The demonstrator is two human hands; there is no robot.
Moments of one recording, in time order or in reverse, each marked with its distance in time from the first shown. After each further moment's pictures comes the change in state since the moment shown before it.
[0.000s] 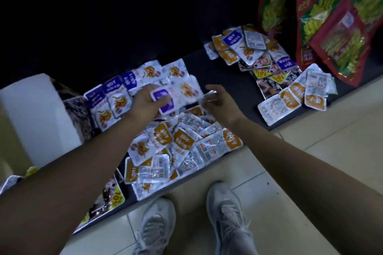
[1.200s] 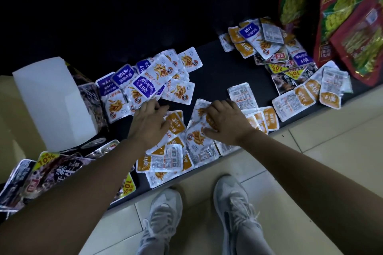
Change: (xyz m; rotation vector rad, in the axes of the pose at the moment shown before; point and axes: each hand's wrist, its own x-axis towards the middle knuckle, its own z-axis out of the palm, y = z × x) left_hand -0.025 -0.081 -0.024 1.002 -0.083 0.331; right_hand -0.021 0.025 0.021 -1.297 -0.222 -0.413
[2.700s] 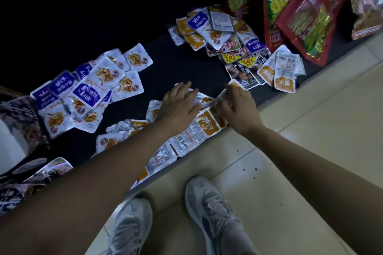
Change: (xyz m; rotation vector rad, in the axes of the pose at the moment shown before) left_hand 0.075 0.167 0.022 -0.082 -0.134 0.243; right_hand -0.073 0.099 -0.002 0.417 0.326 0.562
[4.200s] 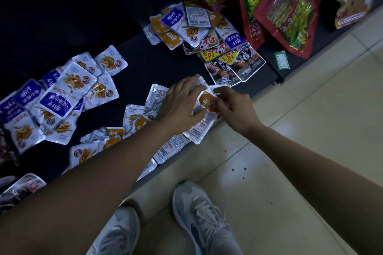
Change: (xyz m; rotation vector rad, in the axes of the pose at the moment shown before) left_hand 0.032 0.042 0.015 0.044 0.124 0.234; right_hand 0.002 0.041 -0.011 0.180 0.032 -0.058
